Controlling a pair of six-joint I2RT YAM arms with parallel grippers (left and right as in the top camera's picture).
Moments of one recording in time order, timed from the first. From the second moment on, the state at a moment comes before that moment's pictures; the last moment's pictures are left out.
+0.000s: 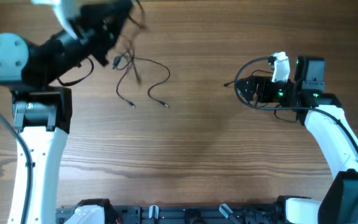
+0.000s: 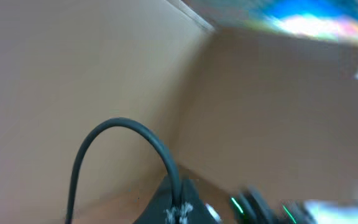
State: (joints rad) left arm 0.01 1.26 1.27 0.32 1.03 -0.51; right arm -0.06 1.48 0.89 -0.34 -0.56 0.09
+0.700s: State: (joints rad) left arm -0.09 1.60 1.25 0.83 0.81 -0.33; right arm -0.06 1.48 0.89 -0.38 -0.54 0.11
